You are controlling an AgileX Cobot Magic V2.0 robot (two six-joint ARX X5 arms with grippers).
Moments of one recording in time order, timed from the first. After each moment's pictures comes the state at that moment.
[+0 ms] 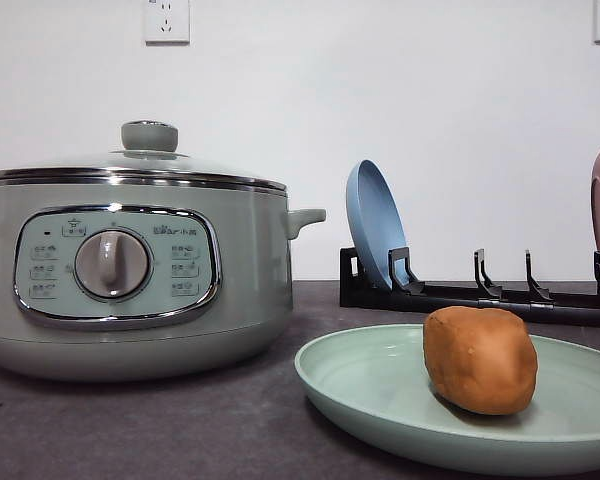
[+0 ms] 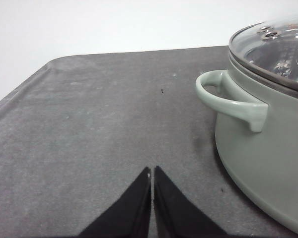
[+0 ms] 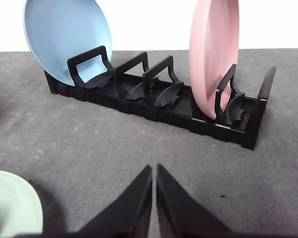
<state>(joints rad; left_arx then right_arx) 0.07 0.01 0.03 -0.18 0.00 0.09 -0.06 0.01 0.02 -0.16 -0.15 0.06</state>
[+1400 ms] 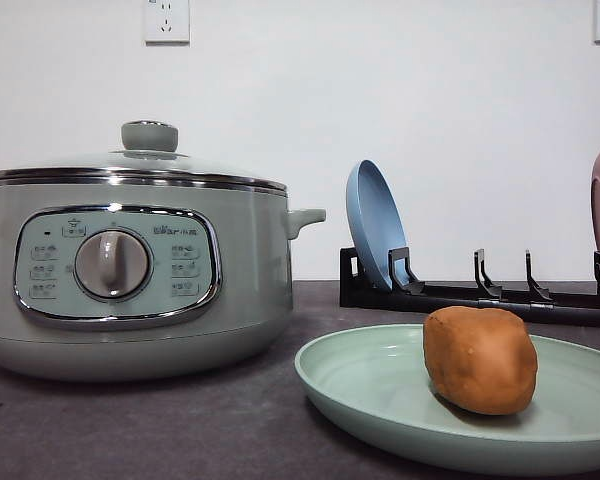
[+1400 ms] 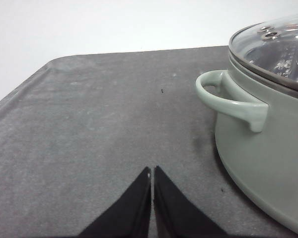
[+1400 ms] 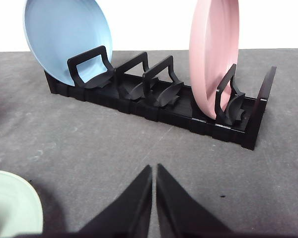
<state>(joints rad) 0.07 0.01 0.03 -0.18 0.00 0.09 -0.06 0.01 0.02 -0.16 -0.15 0.06</state>
